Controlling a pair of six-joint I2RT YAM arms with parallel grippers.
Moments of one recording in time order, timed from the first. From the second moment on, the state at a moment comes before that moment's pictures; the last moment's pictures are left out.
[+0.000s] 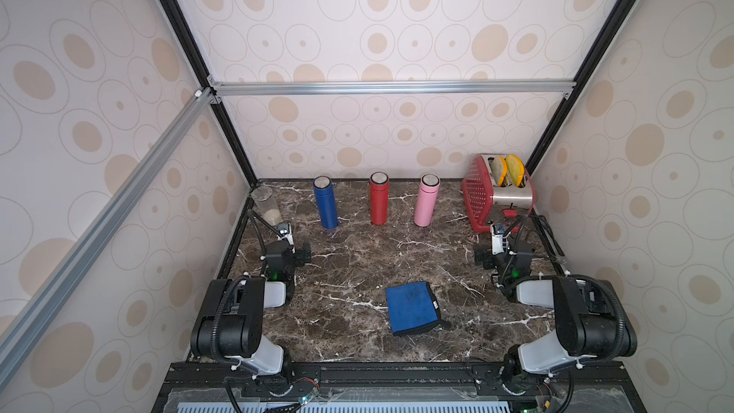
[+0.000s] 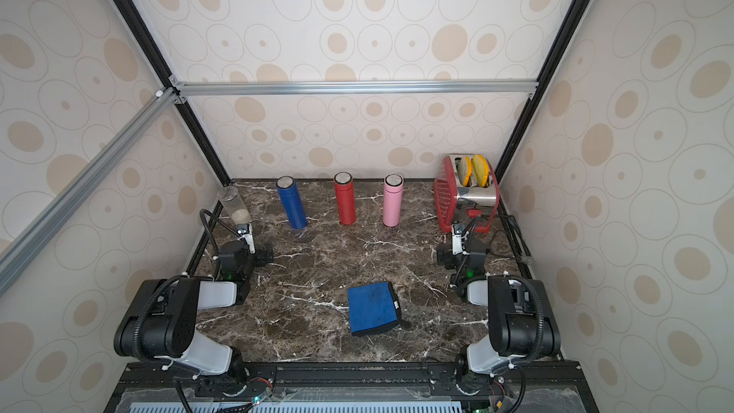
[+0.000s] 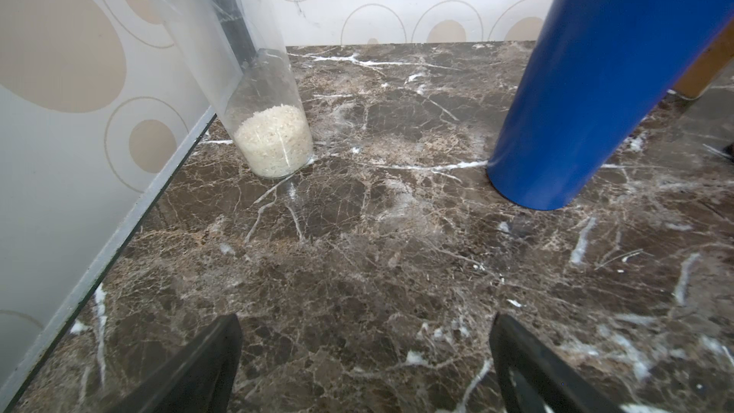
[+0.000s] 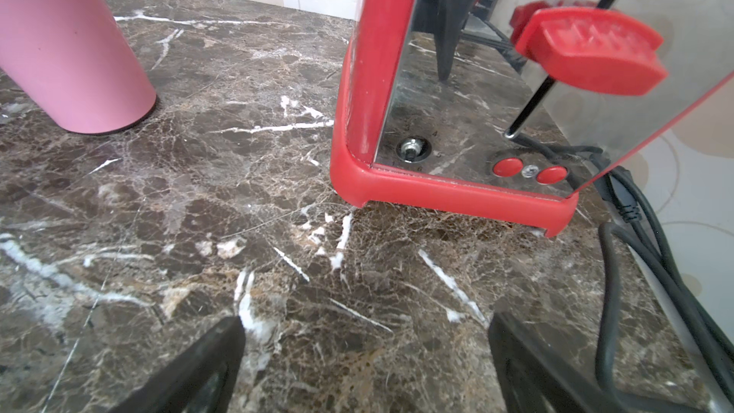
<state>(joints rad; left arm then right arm) 0.04 1.53 0.40 0.72 -0.13 0.03 0.01 1.52 0.41 0.66 -0.05 -0.22</state>
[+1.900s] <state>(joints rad) -0.13 1.92 2.02 -0.91 0.09 -0.01 1.07 1.47 0.94 -0.48 0.35 0.26</state>
